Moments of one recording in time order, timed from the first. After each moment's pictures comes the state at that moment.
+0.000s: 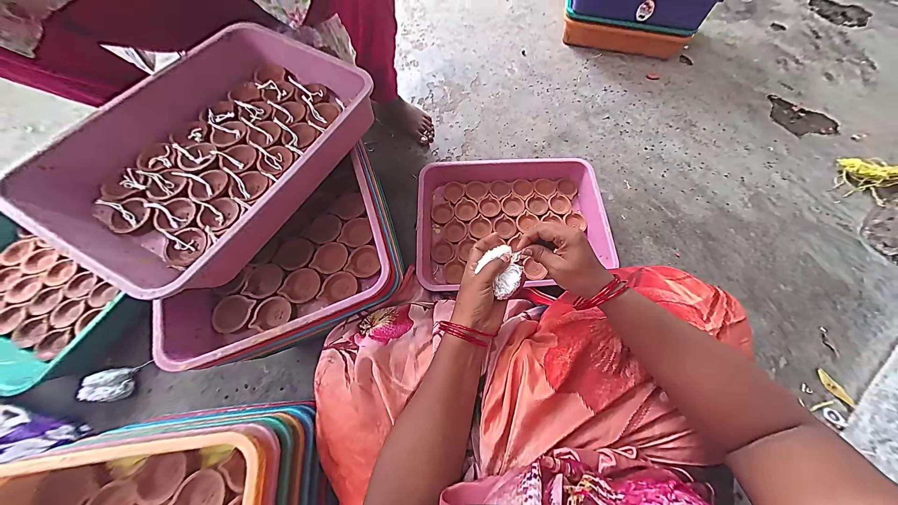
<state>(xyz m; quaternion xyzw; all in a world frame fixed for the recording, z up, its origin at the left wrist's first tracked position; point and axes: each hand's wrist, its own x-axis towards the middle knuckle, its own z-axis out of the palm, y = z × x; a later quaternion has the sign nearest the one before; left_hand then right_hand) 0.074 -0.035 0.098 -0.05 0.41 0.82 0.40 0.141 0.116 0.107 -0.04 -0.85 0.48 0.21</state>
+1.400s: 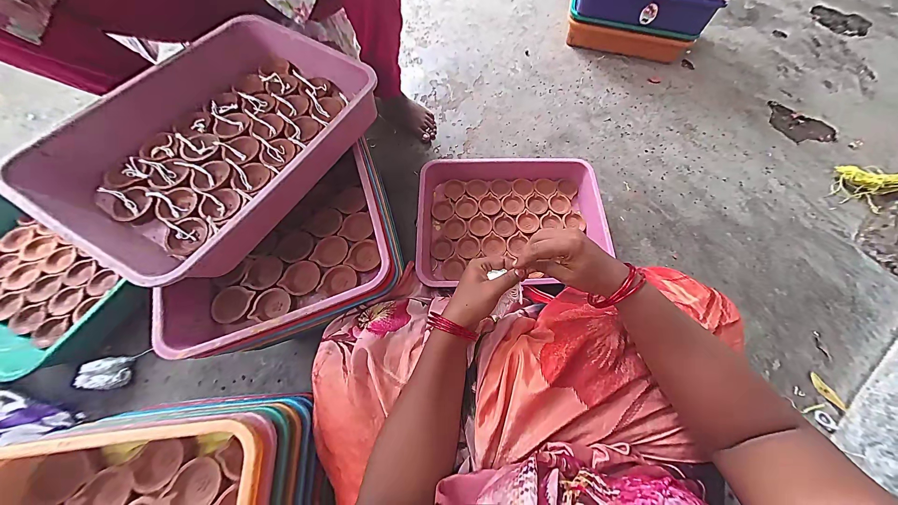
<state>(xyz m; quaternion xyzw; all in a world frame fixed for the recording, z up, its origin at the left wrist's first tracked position) 0.058 -0.054 0.101 0.25 0.62 0.64 0.39 0.144 0.139 0.117 0.19 -0.88 0.41 0.16</state>
